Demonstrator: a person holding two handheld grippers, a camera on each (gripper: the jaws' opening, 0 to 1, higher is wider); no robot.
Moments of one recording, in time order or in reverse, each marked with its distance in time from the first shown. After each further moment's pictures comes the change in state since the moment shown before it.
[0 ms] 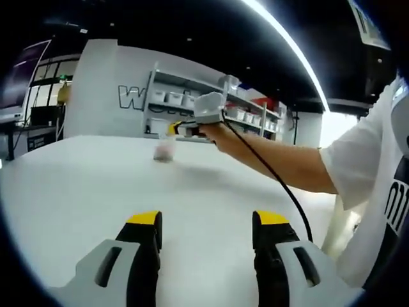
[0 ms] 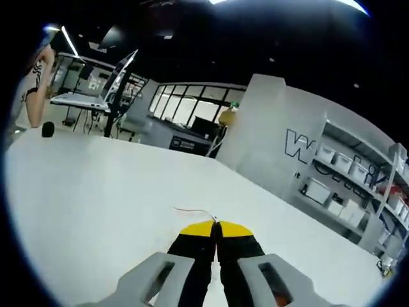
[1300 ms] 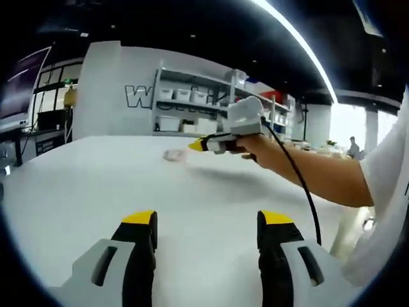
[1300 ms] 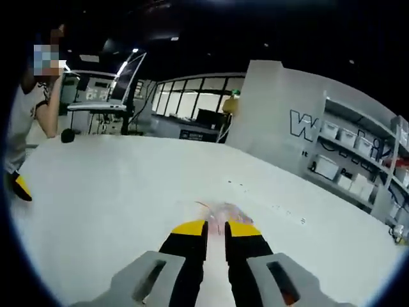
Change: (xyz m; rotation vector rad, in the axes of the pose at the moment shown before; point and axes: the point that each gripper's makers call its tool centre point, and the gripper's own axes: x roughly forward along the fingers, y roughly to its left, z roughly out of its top) left arm 0.003 0.013 0.000 0.032 0.031 0.074; right arm -0.088 0.061 -0.038 0.133 0.062 0.043
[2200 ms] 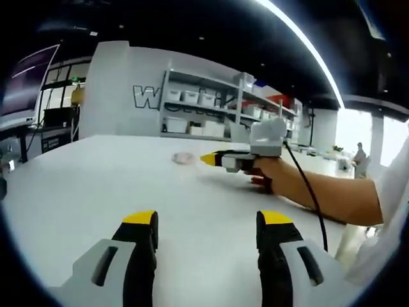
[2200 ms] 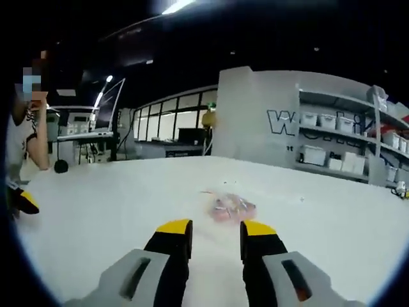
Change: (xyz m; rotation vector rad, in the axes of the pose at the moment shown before) left arm 0.001 0.016 0.009 -0.029 -0.017 0.044; right arm -0.010 0.012 -0.014 0.175 -0.090 -0.096
